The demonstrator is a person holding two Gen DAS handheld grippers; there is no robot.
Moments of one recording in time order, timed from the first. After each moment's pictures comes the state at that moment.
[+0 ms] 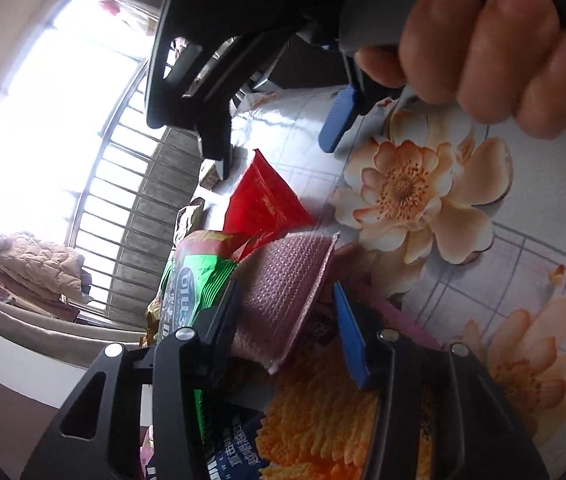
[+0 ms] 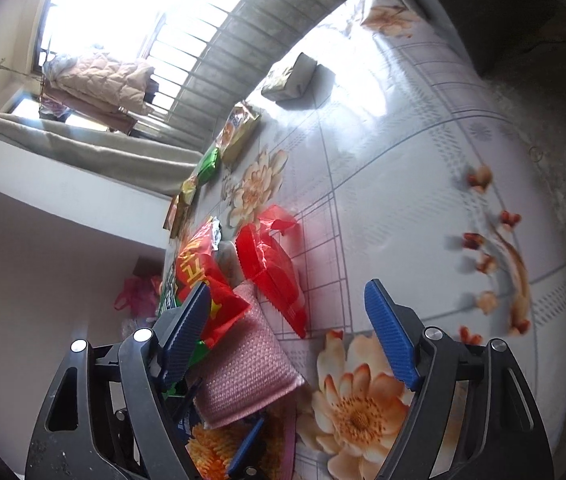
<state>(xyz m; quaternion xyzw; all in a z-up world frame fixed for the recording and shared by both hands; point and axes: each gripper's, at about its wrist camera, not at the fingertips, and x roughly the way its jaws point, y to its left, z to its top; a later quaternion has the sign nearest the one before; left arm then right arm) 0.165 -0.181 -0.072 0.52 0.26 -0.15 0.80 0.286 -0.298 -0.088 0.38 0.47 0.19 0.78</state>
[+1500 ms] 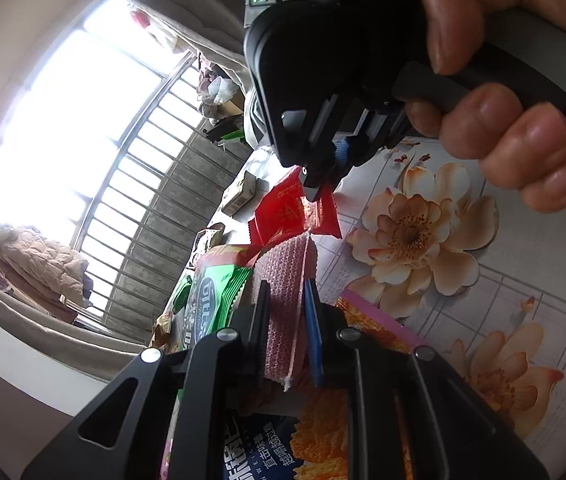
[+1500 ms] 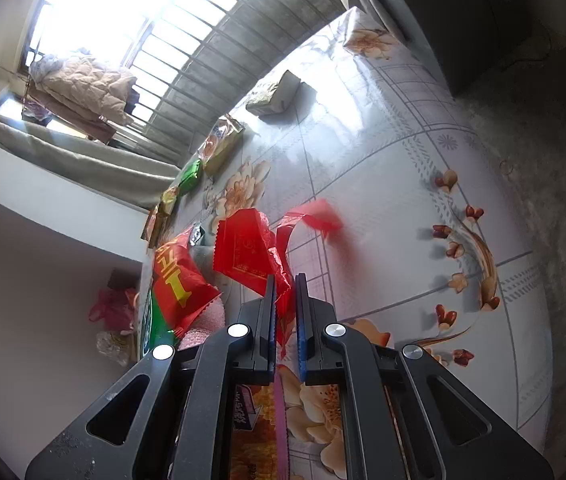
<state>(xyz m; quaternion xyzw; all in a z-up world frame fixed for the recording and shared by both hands) 0.148 -0.180 -0.045 0.48 0.22 -0.16 0.84 0.279 -0.295 -0.073 0.35 0.46 0.12 0.81</state>
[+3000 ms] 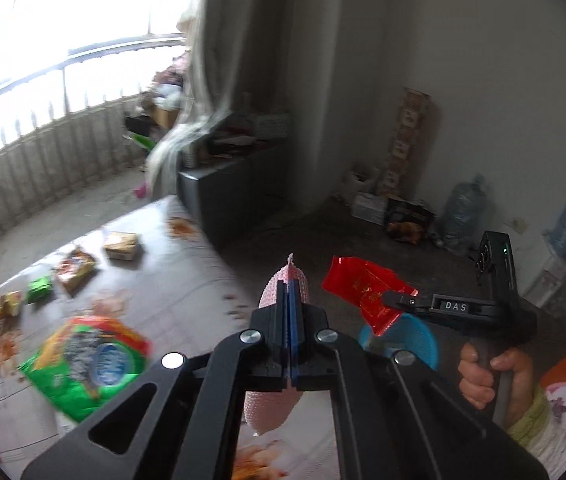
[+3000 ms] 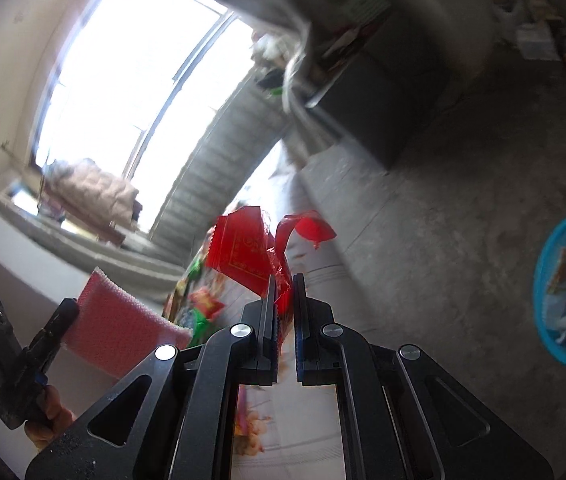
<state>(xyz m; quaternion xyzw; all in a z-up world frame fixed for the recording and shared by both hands) 0.131 -0.212 0.142 0.10 0.32 -0.41 0.85 0.071 -0.453 -0.033 0.45 0.29 -0.01 0.85</state>
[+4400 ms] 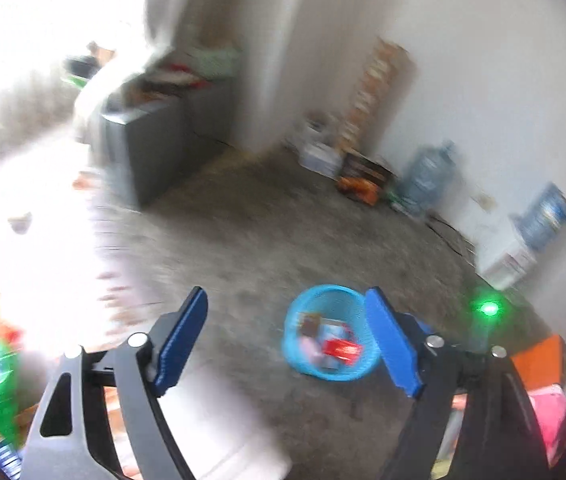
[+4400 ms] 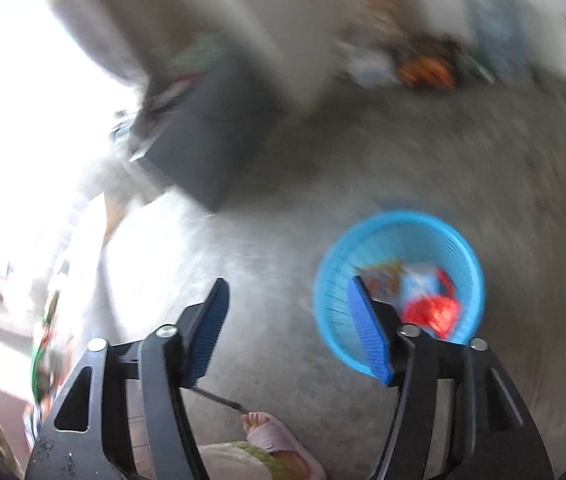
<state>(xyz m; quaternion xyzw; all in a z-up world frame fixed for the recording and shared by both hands) 0.142 -0.310 0.102 0.09 0.41 -0.43 0.80 -0.002 -0.507 -0.094 0.34 0.32 -0.21 0.86</state>
